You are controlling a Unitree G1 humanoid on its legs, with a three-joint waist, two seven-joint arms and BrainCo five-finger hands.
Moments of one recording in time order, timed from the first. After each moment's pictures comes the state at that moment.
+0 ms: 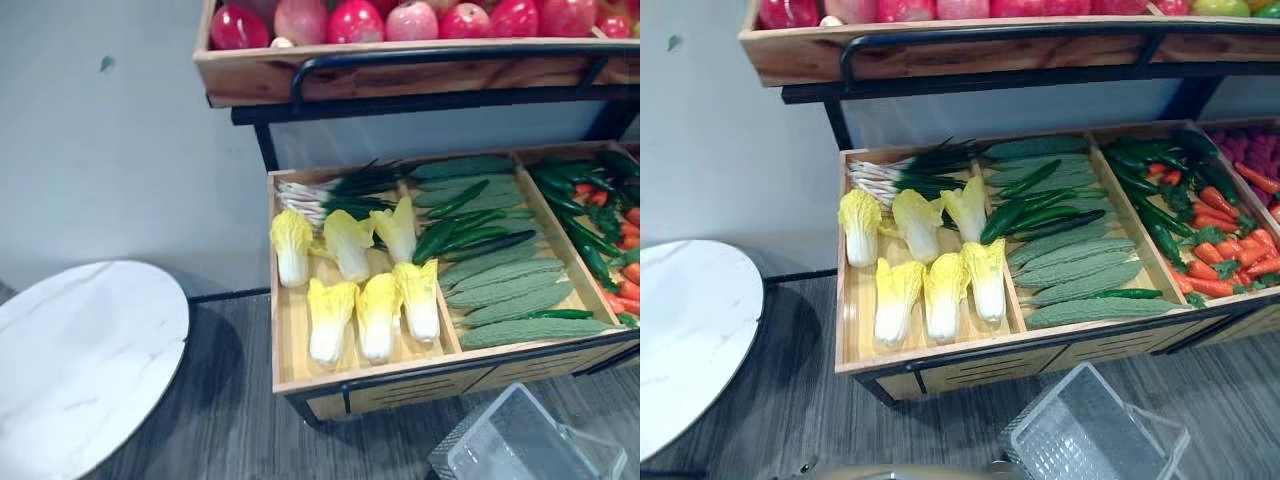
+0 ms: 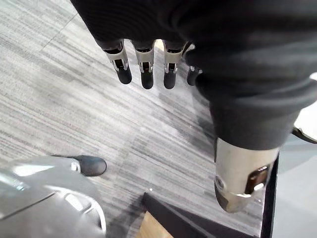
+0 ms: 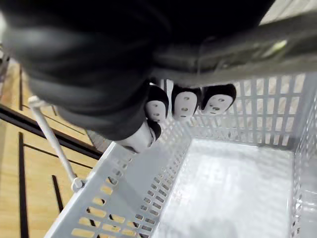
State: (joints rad) left arm 0.17 0.00 0.64 1.08 0.01 -0.08 0.20; right arm 0.14 -0.13 -0.94 1.01 -0.20 -0.01 -0.19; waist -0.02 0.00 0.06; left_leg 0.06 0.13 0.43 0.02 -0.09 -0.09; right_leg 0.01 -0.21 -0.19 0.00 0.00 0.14
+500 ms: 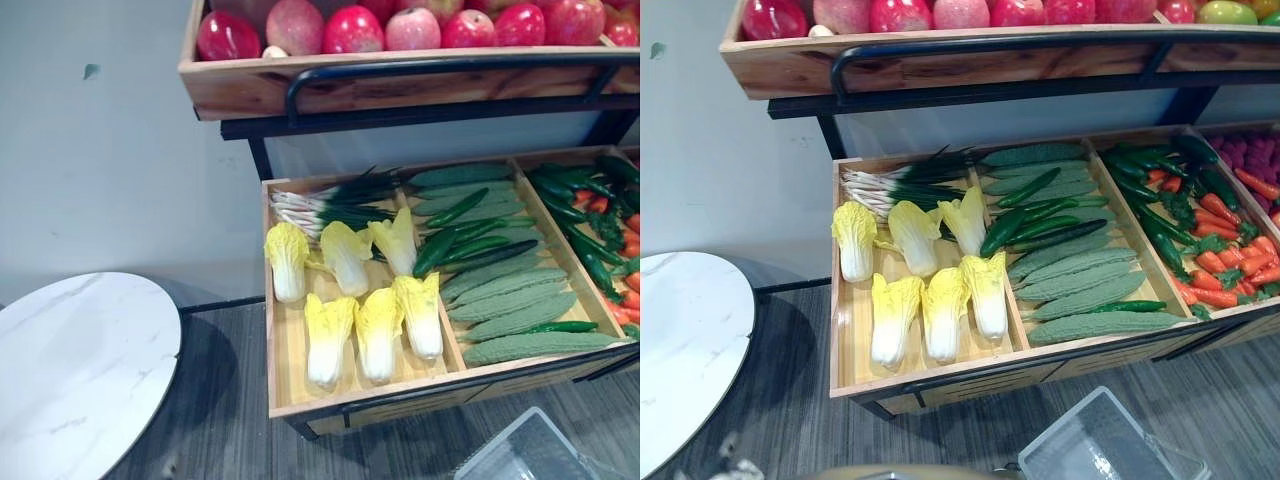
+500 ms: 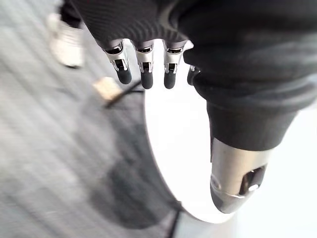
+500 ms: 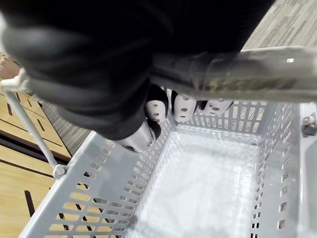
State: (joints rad) left arm 0.17 -0.01 0.71 0.43 -0.06 -0.11 0.46; right arm 0.18 -0.13 -0.99 1.11 -0.20 -0.02 -0.20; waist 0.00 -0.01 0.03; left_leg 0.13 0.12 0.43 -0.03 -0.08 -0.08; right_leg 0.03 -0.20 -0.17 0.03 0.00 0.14
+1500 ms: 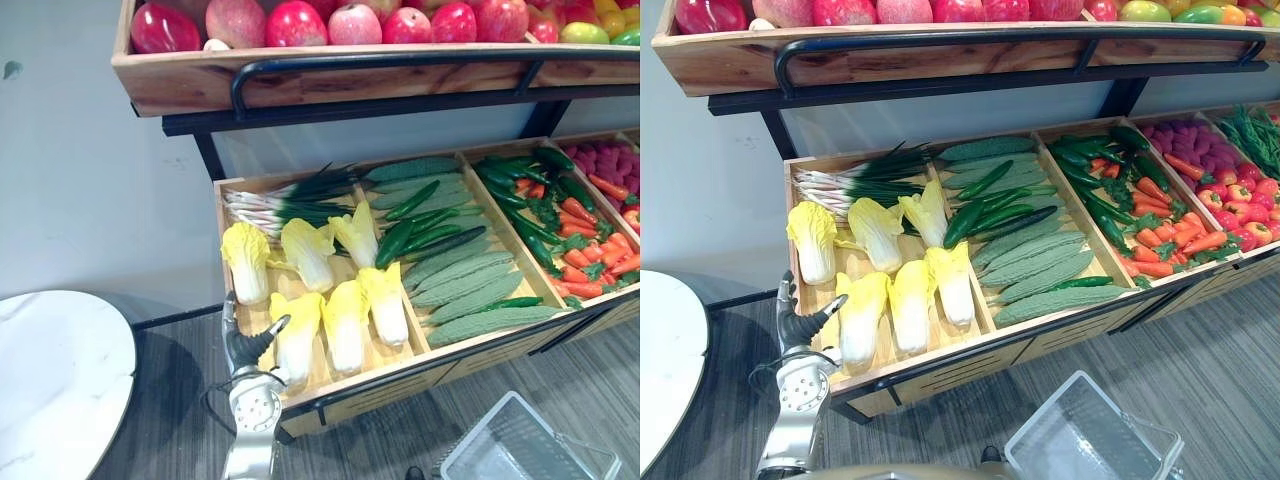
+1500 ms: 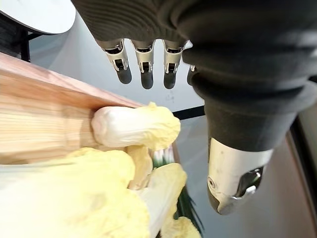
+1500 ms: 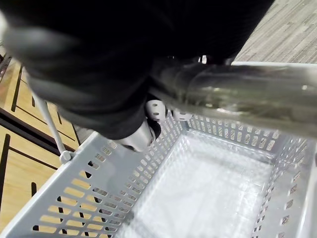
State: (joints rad) left arm 0.15 -0.07 0.07 0.10 0.26 -0.10 0.46; right arm 0.21 -0.13 -0.70 1.01 -0.20 -0.03 -0.23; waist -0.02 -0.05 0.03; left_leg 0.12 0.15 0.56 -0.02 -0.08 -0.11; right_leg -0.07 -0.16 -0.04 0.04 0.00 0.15
